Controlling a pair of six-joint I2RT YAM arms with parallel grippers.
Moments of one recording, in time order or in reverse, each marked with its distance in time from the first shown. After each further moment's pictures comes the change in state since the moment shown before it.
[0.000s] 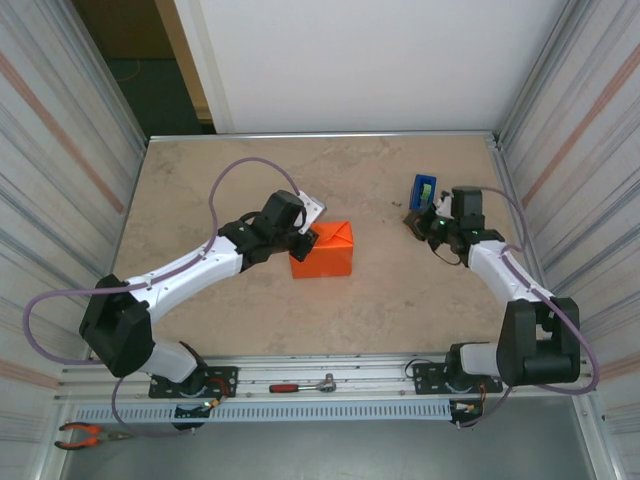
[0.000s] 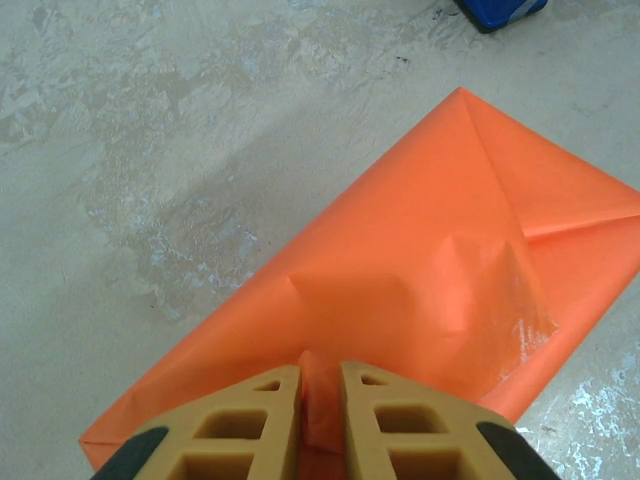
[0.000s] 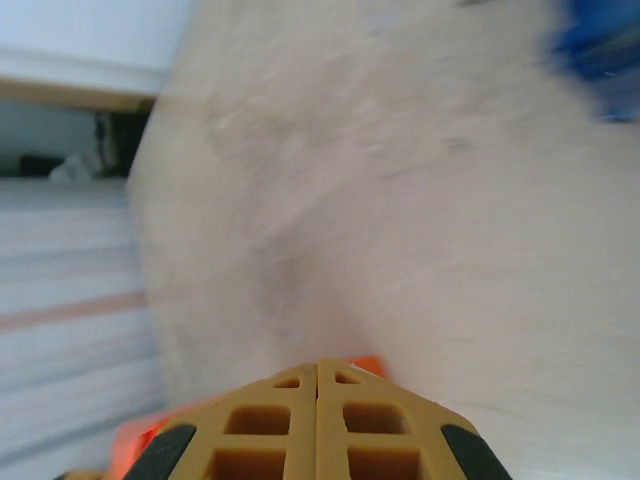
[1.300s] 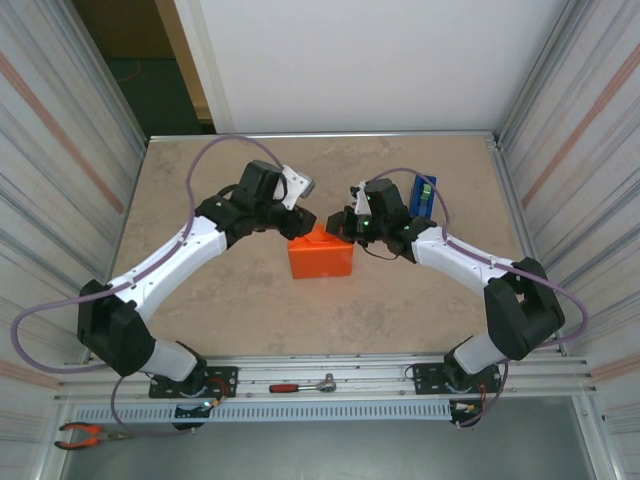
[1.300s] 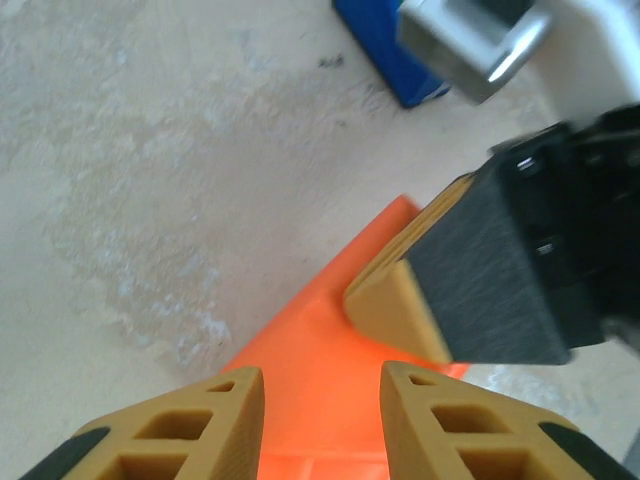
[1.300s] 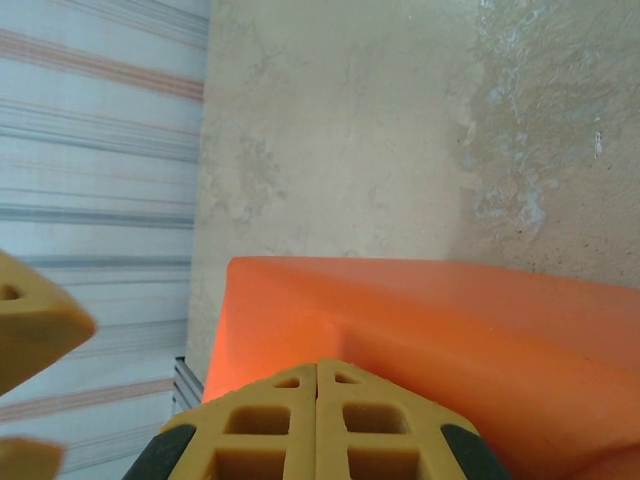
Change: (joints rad) left arm 0.145 -0.002 0.204 -0.166 0.302 -0.020; right arm 0.485 0.201 0.165 0.127 0.056 0.000
